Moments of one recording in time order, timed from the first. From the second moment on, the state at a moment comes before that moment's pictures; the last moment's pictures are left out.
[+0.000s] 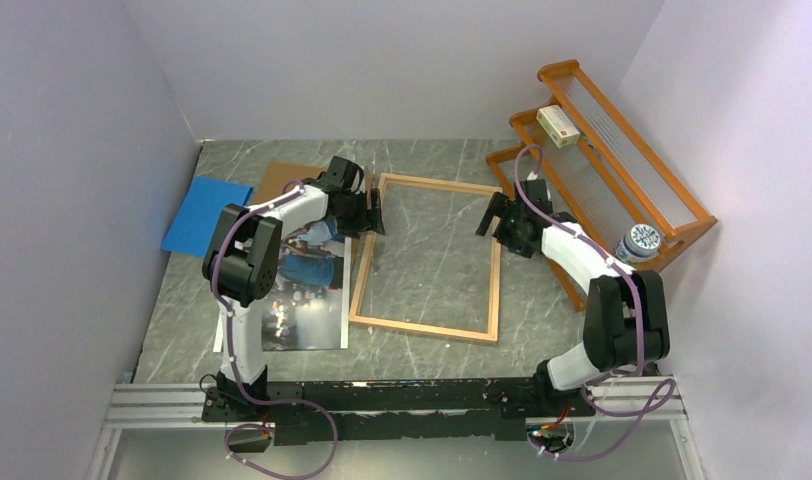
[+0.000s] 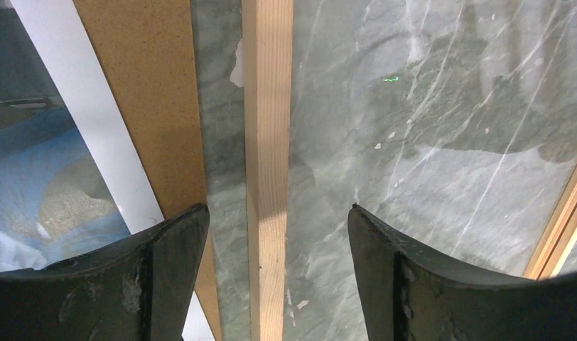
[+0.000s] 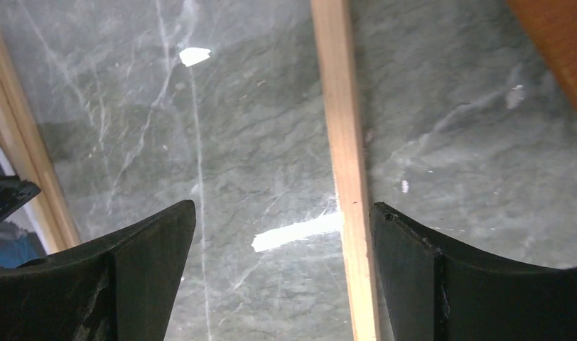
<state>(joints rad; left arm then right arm) -0.40 2.04 1.45 -0.43 0.23 -0.43 0.16 1.51 0.95 -0.35 -0.05 0.58</state>
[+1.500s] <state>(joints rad) -0.40 1.95 1.34 -0.53 0.29 -0.48 0.21 1.70 1.07 -0.29 0.05 0.54</state>
